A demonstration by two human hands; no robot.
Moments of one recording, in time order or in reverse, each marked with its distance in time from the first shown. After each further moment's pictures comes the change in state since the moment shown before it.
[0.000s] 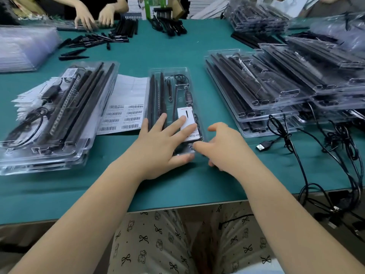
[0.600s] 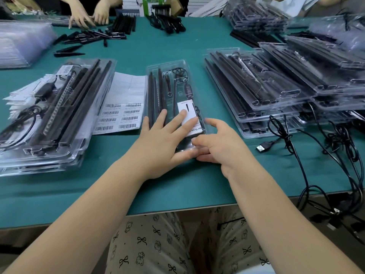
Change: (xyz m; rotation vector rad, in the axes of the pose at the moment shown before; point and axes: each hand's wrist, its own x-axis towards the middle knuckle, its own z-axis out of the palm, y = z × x) left_hand 0.008 0.005 0.003 -0.096 0.085 -0.015; right_hand 0.005 -0.008 0.006 0.799 -0.086 0.159
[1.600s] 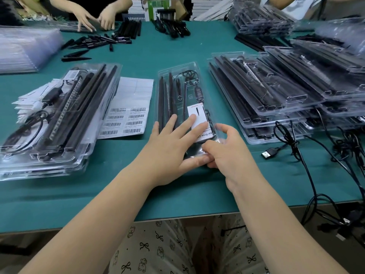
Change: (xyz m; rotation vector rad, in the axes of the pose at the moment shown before) left_hand -0.001 0.009 -0.002 -0.058 0.017 0.036; right_hand 0.000 0.013 -0.001 -0.010 0.077 -0.119
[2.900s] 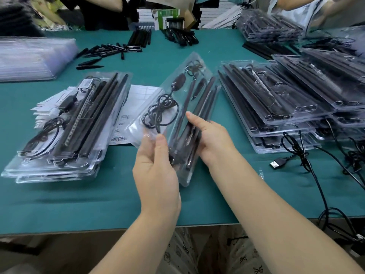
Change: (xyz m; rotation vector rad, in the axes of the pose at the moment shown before) left_hand -0.024 0.052 -0.005 -1.599 1.022 -0.655; right_hand 0.053 -0.020 0.050 0.490 -0.064 0.196
